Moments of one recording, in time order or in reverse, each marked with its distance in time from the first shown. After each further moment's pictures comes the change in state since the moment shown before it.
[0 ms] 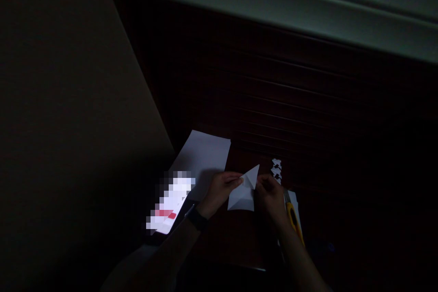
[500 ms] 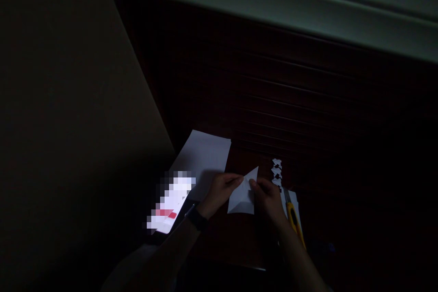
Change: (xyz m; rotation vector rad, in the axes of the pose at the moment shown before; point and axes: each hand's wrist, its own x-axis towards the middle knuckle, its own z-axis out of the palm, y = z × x) left_hand -0.001 -0.002 -0.002 0.128 -0.013 0.032; right_hand -0.006 -0.011 0.005 -0.078 -0.116 0.055
